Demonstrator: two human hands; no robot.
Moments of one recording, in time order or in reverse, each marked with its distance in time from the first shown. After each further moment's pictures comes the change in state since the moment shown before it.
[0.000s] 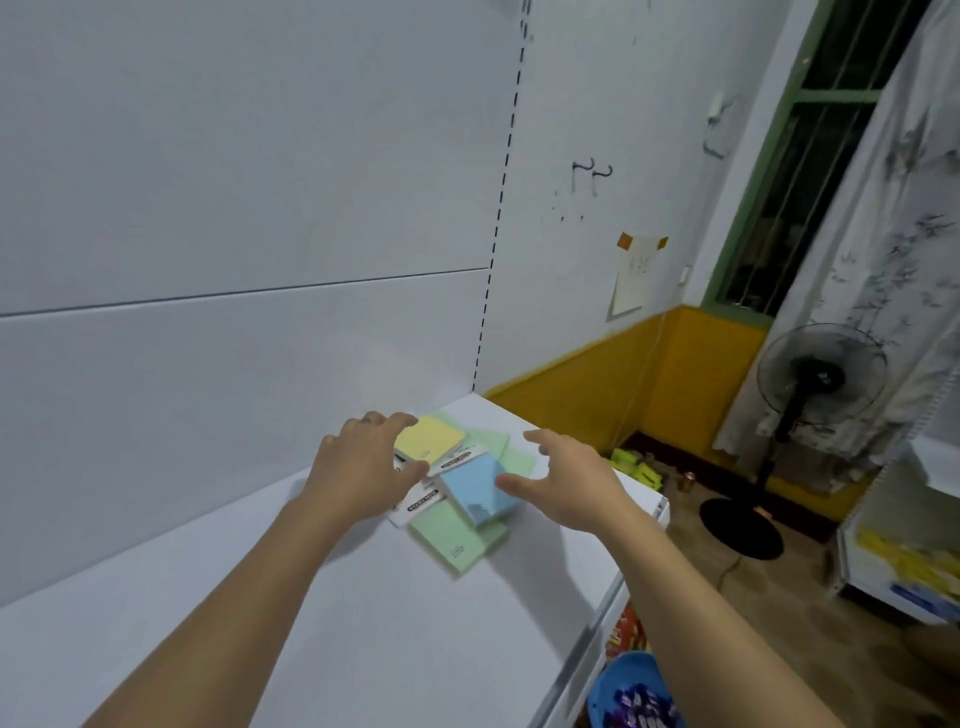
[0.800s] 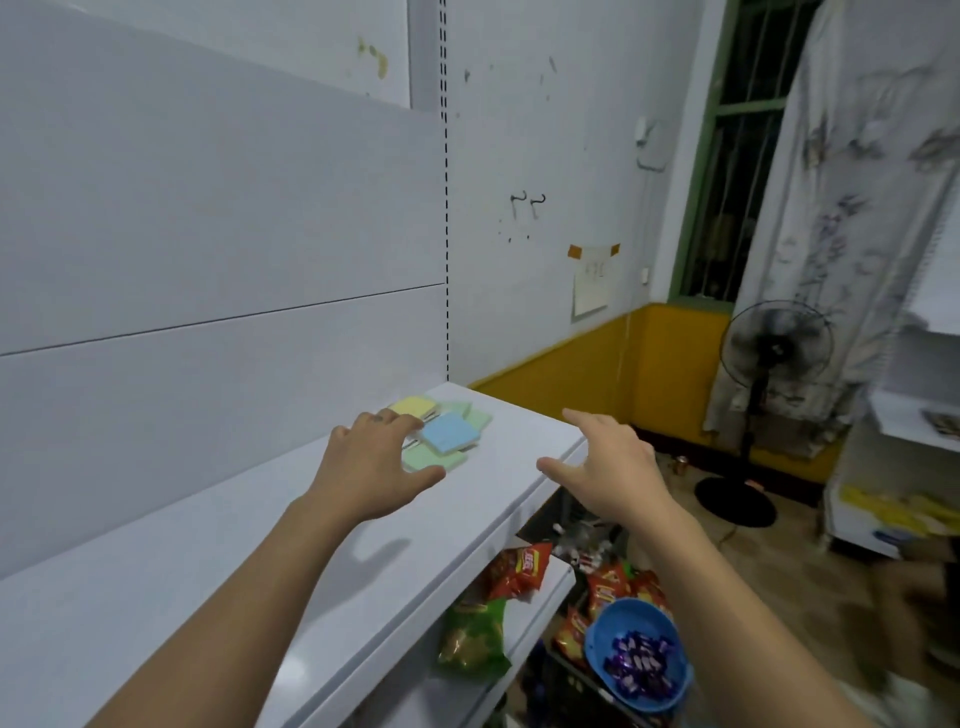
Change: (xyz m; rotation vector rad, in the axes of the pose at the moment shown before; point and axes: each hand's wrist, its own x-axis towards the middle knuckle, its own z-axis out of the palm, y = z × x) left_hand -0.175 0.092 -0.073 0.136 0.074 0.144; right_hand -0.199 0.042 -0.058 -0.043 0.277 0.022
